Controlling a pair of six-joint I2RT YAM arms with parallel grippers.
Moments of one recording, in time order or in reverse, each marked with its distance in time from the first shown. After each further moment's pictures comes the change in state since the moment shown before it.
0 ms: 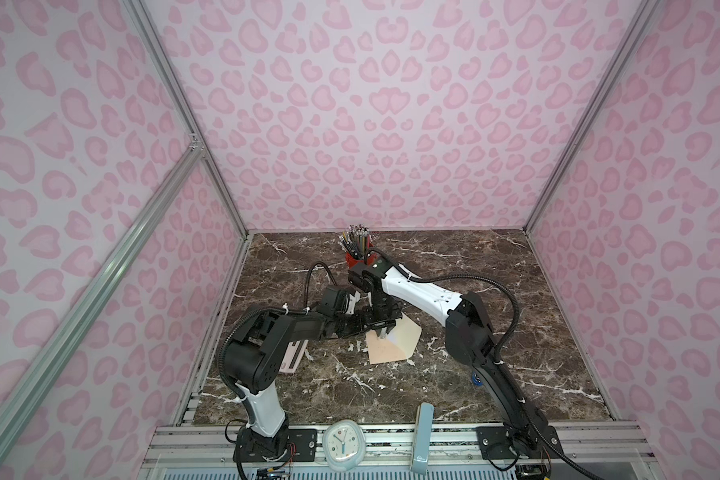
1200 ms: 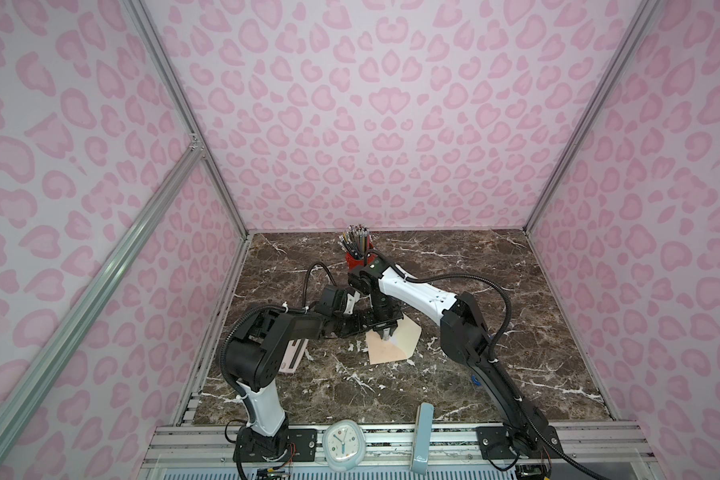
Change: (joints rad) left arm 0.016 0.018 0.000 0.014 0.053 0.016; right arm -0.010 0.068 0.049 -0.091 0.035 -0.001
